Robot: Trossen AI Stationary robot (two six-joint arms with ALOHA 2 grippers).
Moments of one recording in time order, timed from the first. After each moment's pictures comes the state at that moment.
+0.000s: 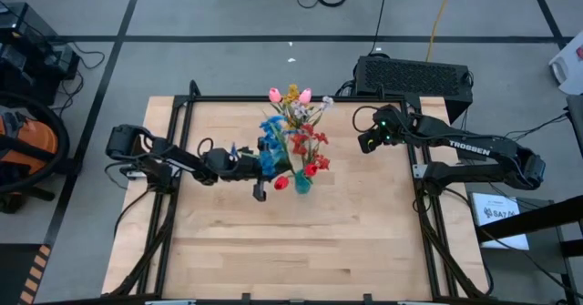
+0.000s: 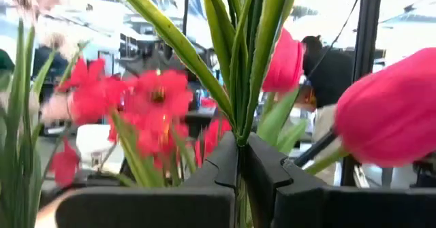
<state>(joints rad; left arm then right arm) -0.04 1.62 0.53 1.39 0.00 -0.05 -0.54 1.01 0.67 -0.66 0.18 0.53</state>
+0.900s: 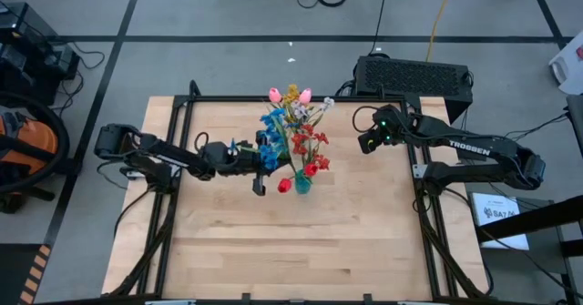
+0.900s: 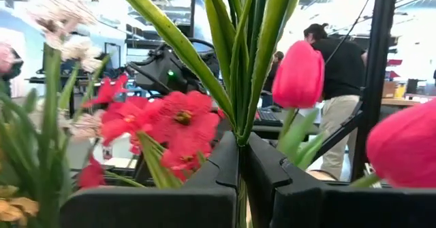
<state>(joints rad) 0.00 1.51 0.56 1.22 0.01 -0.04 -0.53 1.01 0.67 -0.66 0.18 0.51</state>
